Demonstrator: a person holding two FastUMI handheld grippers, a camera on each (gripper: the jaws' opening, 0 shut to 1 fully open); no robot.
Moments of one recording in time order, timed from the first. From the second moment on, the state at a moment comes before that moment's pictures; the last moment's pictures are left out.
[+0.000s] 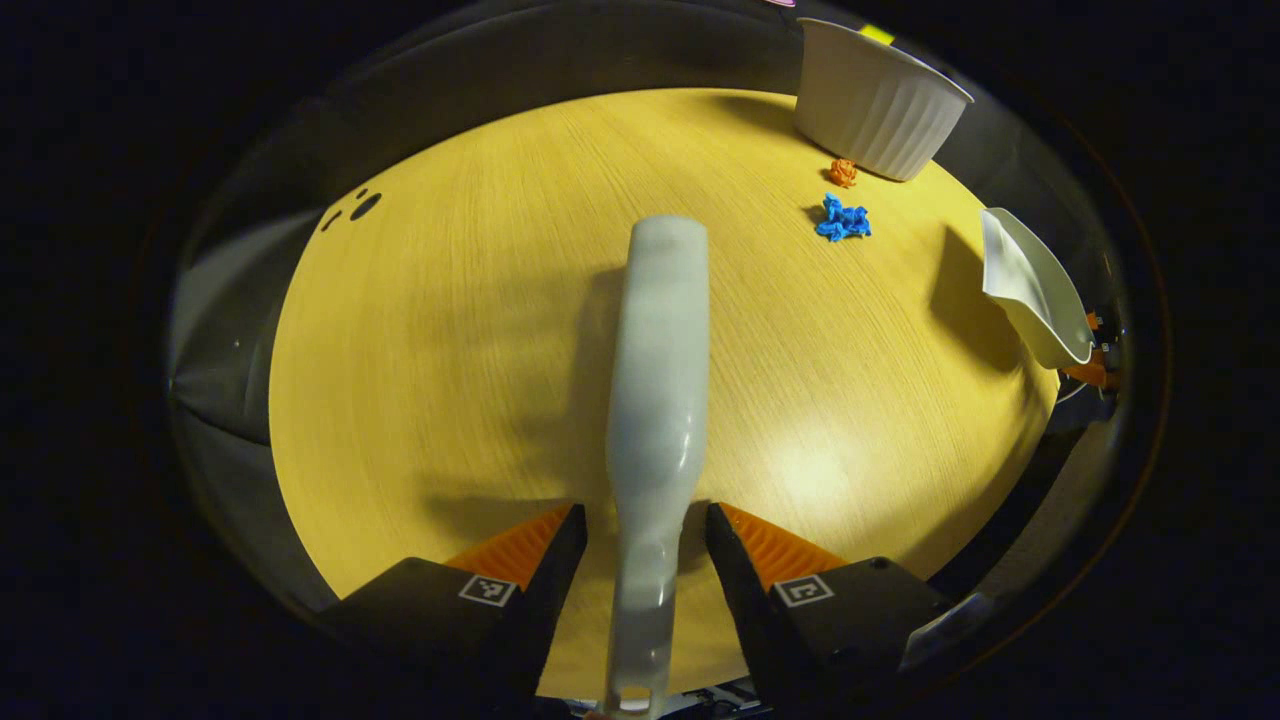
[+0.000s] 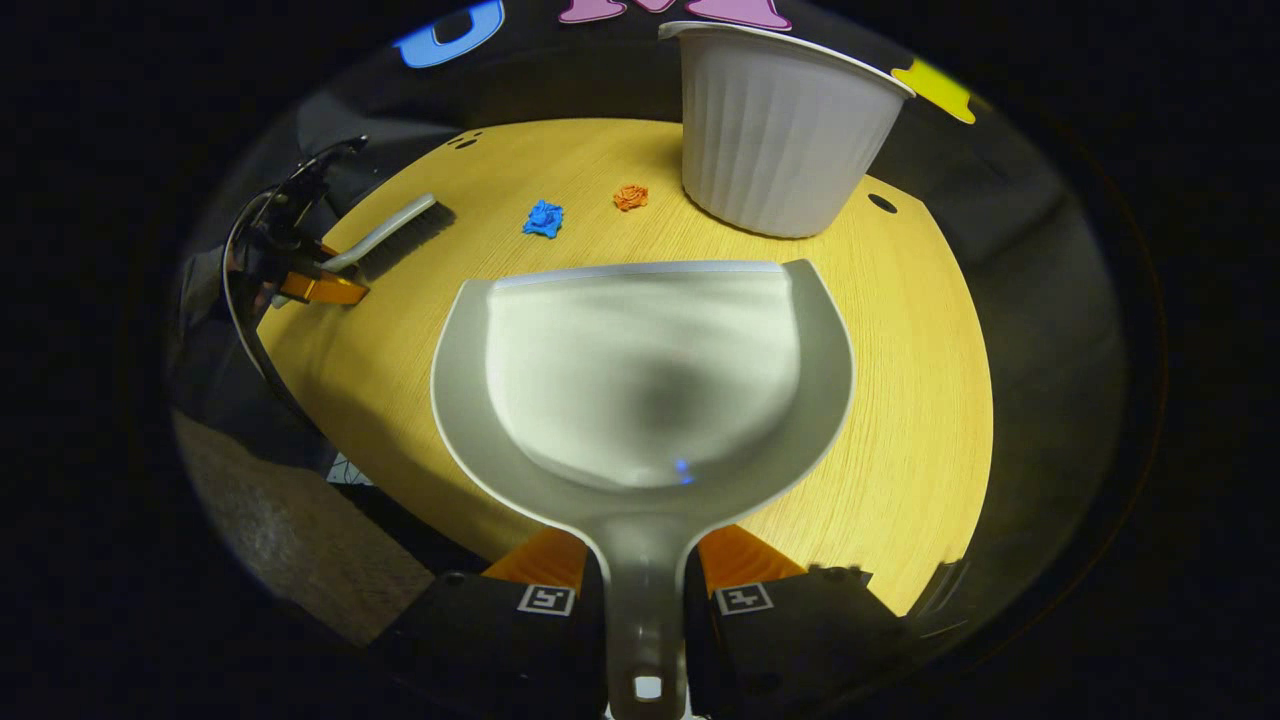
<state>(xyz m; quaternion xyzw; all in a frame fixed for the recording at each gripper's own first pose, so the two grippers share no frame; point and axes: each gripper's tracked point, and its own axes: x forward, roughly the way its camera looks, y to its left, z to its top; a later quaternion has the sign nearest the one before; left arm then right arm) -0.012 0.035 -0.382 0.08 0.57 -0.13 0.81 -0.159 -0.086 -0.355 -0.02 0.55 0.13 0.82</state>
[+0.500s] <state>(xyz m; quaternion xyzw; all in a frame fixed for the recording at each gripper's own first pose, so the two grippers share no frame) 0.031 0.029 -0.352 0.15 0.53 -0.10 0.83 -0.156 -0.079 -0.340 -0.07 0.59 0.19 0.78</state>
